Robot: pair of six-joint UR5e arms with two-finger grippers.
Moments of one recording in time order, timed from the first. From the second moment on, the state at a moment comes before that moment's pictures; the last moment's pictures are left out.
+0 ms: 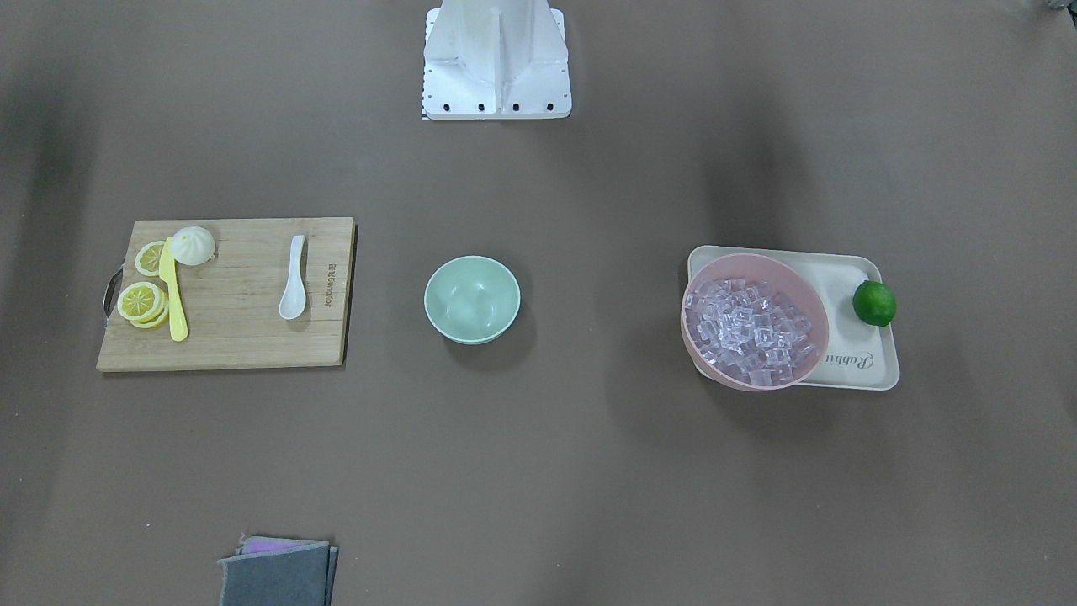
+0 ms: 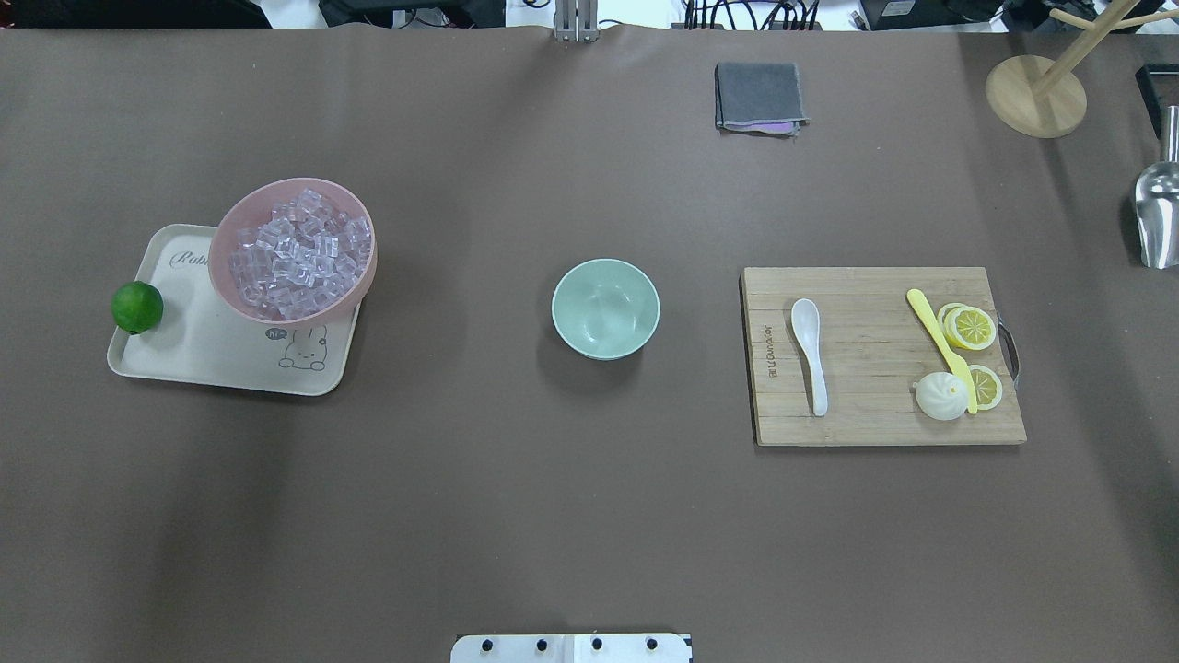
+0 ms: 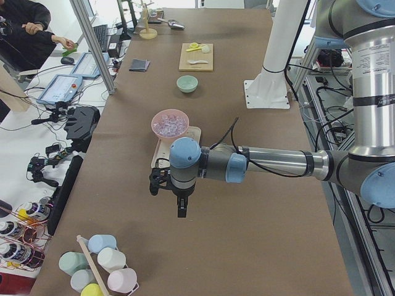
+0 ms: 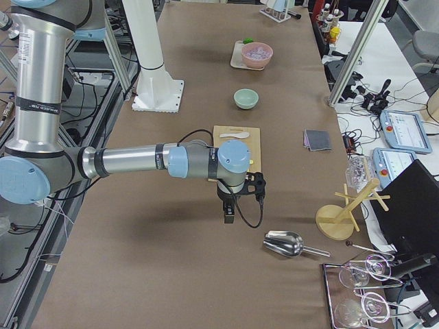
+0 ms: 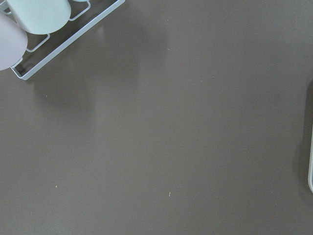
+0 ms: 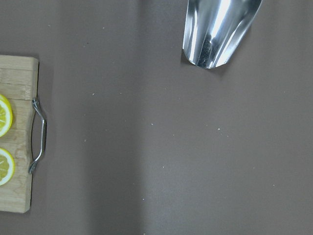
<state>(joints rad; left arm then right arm) -1.58 -1.42 -1.78 -1.64 -2.34 -0.13 1.53 -1.73 1.85 -1.68 2.37 -0.04</state>
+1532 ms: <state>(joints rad) -1.45 -1.72 -1.88 -1.71 -2.37 -0.54 1.53 -1.73 1.85 -1.68 2.37 -0.04</state>
